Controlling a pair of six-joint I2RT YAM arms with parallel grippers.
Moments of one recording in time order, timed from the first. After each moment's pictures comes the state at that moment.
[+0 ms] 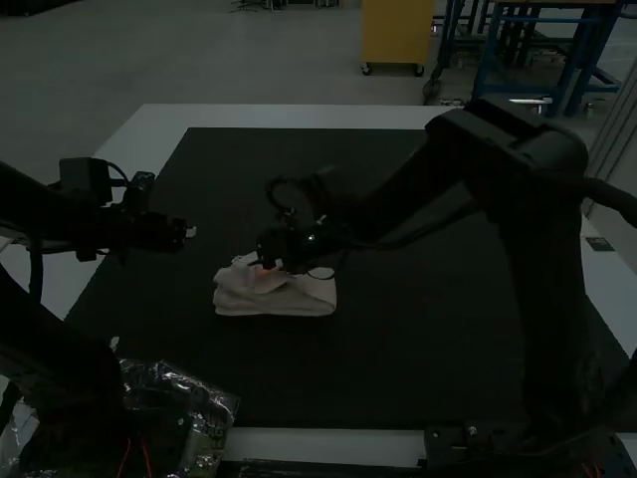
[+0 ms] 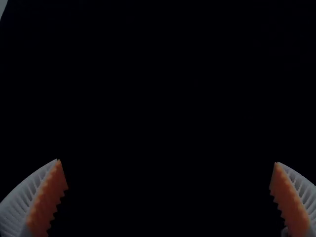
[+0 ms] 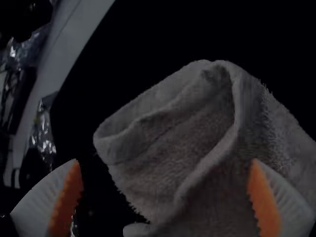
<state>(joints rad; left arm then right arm) 0.27 1.32 0.48 0.17 0.40 0.27 0.82 2.06 1.11 0.26 -0.73 0.42</state>
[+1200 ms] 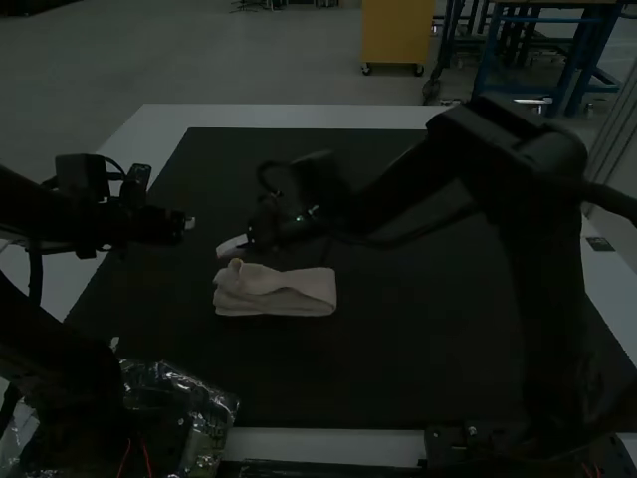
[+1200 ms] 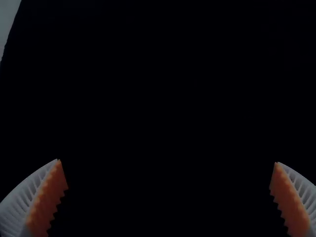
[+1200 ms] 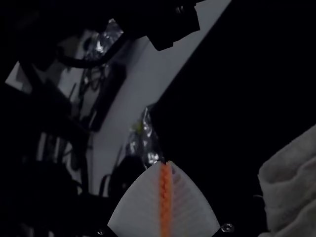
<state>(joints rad) 0.27 1.30 0.47 0.23 0.40 0.25 0.84 2.04 1.15 0.43 -0.93 0.66</state>
